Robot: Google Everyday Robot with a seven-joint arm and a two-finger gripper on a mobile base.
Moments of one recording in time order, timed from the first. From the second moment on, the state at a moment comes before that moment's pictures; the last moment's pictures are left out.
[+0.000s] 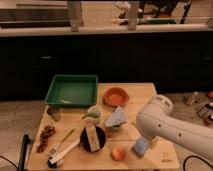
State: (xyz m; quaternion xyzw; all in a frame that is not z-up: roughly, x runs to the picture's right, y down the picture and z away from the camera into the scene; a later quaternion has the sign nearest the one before) arm 0.182 0.215 0.681 -0.27 -0.05 -0.30 0.92
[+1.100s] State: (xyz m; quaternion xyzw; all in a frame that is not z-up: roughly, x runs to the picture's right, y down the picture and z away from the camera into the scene) arm 0.183 0.253 0.707 -0.28 -0.10 -0.29 0.91
